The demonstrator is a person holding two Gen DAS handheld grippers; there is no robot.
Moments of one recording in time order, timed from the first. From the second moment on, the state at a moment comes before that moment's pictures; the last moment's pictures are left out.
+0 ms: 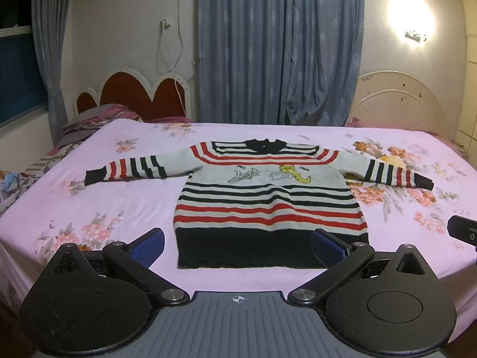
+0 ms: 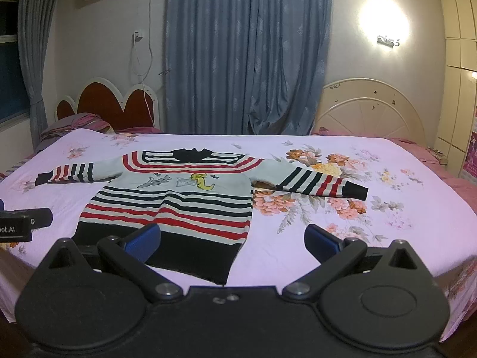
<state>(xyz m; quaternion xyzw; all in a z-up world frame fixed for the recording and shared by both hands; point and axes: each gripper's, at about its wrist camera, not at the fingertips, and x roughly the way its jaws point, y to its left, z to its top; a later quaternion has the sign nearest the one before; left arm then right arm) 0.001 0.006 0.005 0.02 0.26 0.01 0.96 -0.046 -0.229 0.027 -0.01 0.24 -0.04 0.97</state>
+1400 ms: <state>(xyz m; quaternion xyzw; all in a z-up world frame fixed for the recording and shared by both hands) 0.166 0.014 -0.024 -0.02 0.29 -0.05 0.96 0.082 -0.250 -0.001 0.04 0.25 -0.11 0.96</state>
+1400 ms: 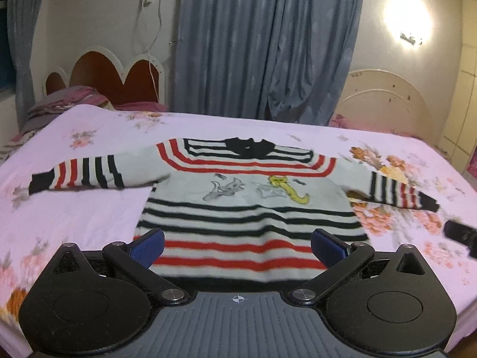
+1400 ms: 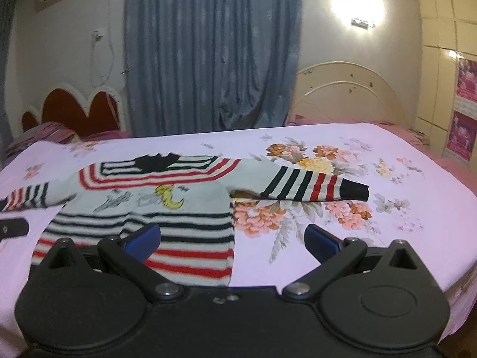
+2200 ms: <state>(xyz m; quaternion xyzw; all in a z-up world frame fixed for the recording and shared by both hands) 0.356 -0.070 -0.071 -0.04 0.31 -0.04 0.95 0.232 -0.448 -0.068 0.21 0.25 -0.24 0.91</state>
